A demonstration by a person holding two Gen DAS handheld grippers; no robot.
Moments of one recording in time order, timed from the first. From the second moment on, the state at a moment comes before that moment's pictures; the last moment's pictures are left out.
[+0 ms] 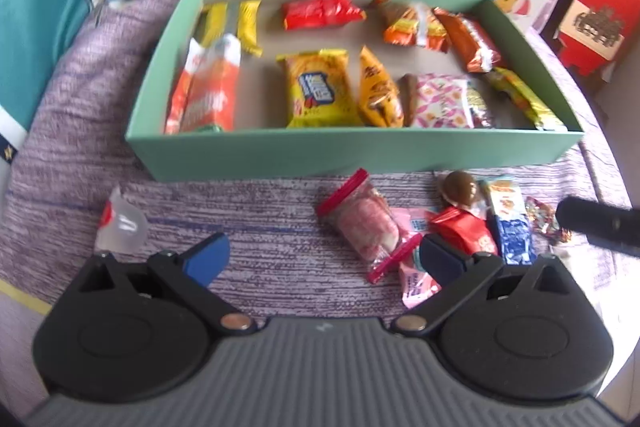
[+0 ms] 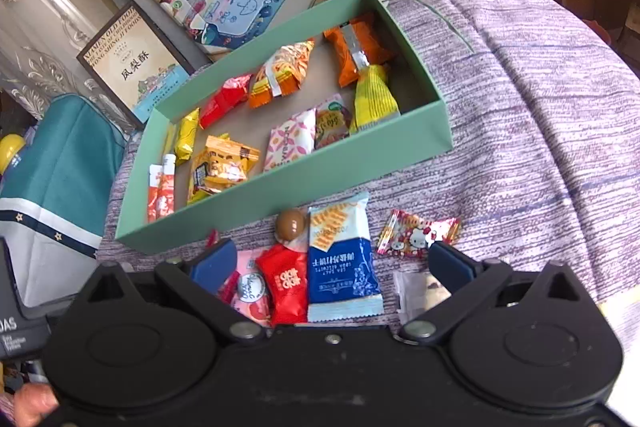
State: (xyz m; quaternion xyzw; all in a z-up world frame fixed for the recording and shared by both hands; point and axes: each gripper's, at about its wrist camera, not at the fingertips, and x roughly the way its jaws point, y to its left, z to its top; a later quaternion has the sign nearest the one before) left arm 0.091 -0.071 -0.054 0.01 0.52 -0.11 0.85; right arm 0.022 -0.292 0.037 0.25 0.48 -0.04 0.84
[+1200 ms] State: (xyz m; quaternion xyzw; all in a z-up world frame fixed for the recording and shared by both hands) left arm 0.093 -0.071 -0.074 0.06 0.49 -0.14 0.86; right arm 0.059 -0.227 0.004 0.07 0.49 -0.03 0.87
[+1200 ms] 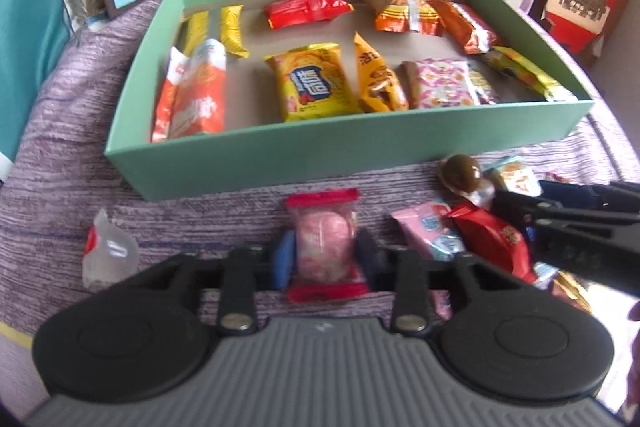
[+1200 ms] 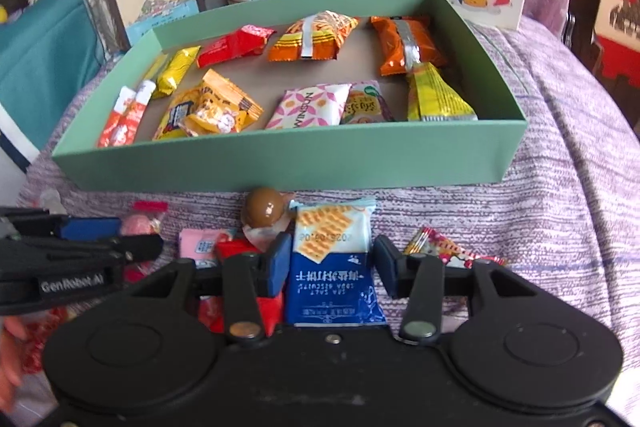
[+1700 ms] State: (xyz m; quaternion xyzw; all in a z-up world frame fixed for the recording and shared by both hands) left arm 0.074 -0.054 -0.047 0.02 0.48 -0.16 0.86; right arm 0.031 -0.259 0.033 0.19 0.49 -0.02 0.85
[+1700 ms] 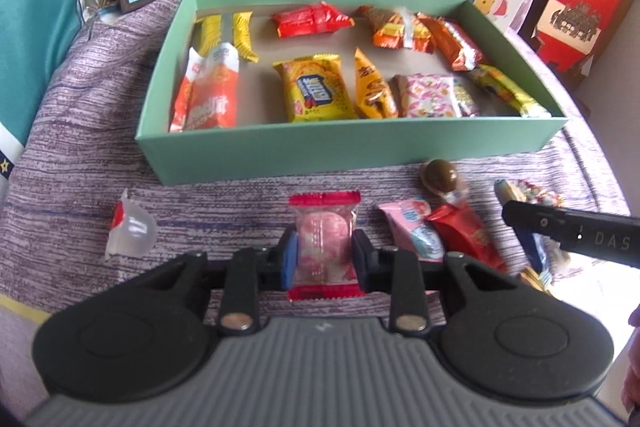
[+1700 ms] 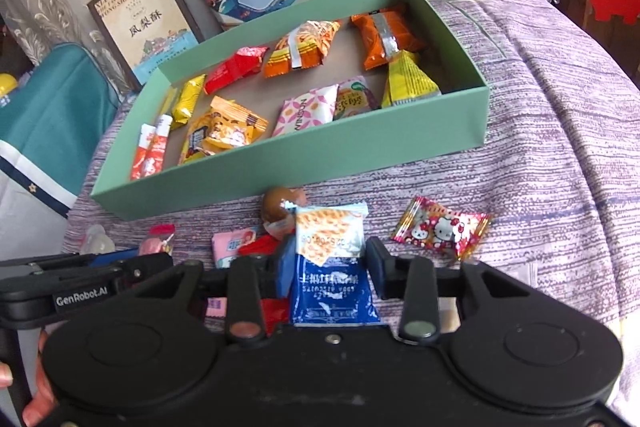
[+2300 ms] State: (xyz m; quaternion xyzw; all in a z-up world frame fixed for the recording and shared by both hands) left arm 0.140 -0.090 0.021 0.00 0.42 -0.19 0.89; right arm 0.095 -0.296 0.096 0.22 0.42 0.00 0.88
